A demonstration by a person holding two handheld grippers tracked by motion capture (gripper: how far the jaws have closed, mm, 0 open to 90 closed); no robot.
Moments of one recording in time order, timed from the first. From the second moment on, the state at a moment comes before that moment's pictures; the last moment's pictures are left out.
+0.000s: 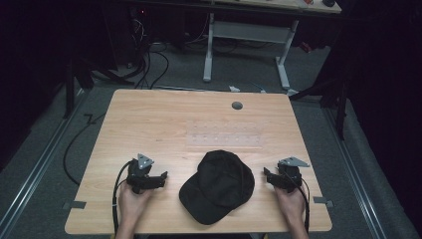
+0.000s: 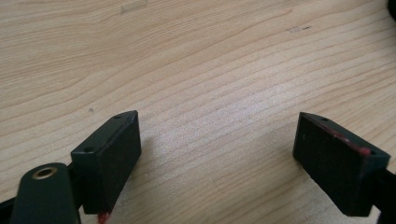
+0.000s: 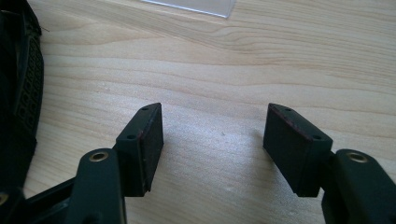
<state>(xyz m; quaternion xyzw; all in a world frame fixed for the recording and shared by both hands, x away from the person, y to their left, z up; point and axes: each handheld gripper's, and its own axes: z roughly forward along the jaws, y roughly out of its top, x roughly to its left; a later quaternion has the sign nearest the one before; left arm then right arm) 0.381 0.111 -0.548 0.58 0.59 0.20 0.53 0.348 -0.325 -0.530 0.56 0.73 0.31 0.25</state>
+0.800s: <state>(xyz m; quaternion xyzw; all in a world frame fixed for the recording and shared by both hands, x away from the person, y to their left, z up) 0.381 0.110 -0.548 0.58 0.59 0.20 0.53 0.345 -0.324 -0.528 0.55 0.73 0.31 0.24</state>
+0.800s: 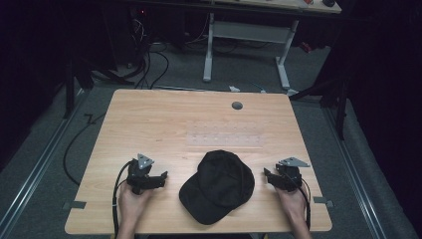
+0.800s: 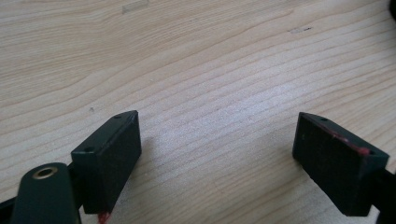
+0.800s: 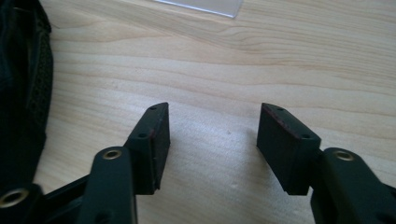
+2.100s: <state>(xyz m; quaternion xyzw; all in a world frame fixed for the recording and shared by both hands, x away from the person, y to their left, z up) 0.380 0.110 -0.548 0.57 0.59 0.20 0.53 0.335 -0.256 -0.519 0.49 0.79 0.33 0.16</state>
